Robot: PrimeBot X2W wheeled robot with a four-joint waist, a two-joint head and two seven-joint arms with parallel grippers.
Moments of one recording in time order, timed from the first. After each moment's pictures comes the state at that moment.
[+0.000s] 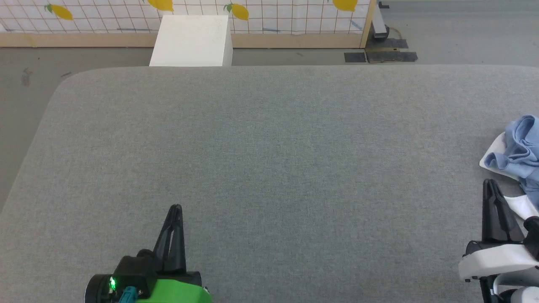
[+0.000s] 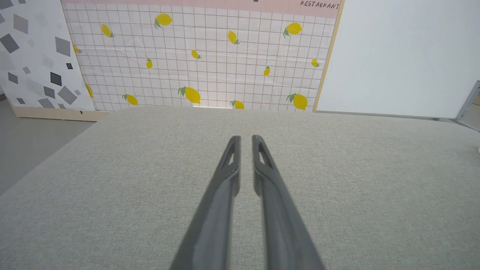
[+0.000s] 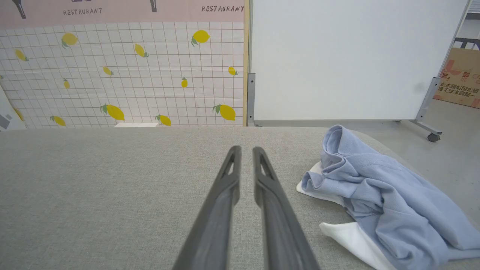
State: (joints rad) left arm 0.12 0.06 -0.14 -0.07 -0.14 0.04 -0.26; right arm -0.01 -0.05 -0.25 0.10 0.03 0.13 -0.22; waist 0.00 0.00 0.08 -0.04
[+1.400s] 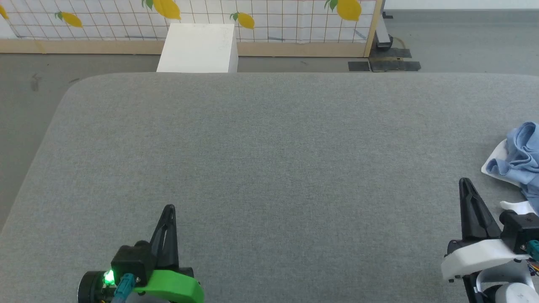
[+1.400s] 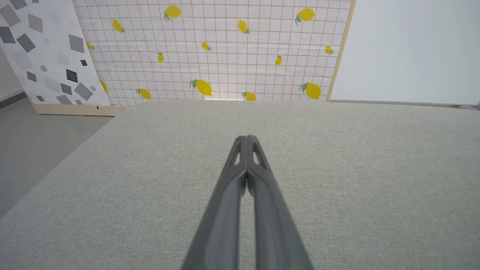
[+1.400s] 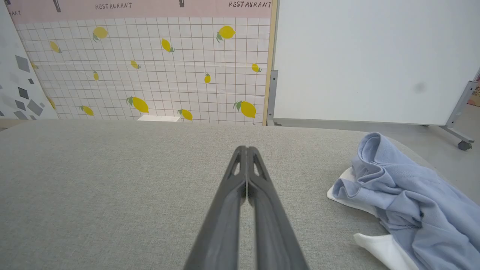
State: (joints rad) left arm 0.10 0.06 -0.10 -0.05 -0.10 0.03 -0.17; right arm -0.01 -0.05 -0.17 0.07 0.02 0.13 -0.15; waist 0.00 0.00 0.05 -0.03
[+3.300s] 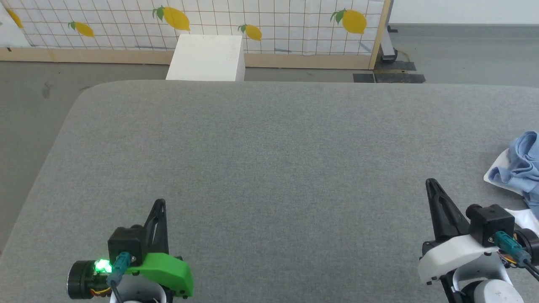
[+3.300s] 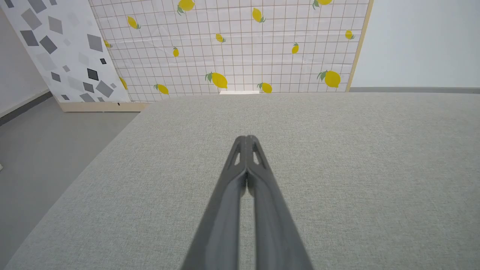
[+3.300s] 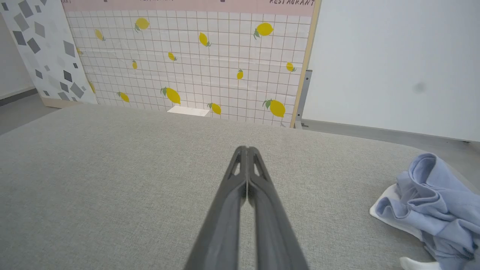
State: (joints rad) left arm 0.04 0.06 -0.03 -0.01 -0.03 0.01 -0.05; right arm -0.01 -0.05 -0.05 0.02 0.01 0.13 -0.04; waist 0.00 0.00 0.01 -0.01
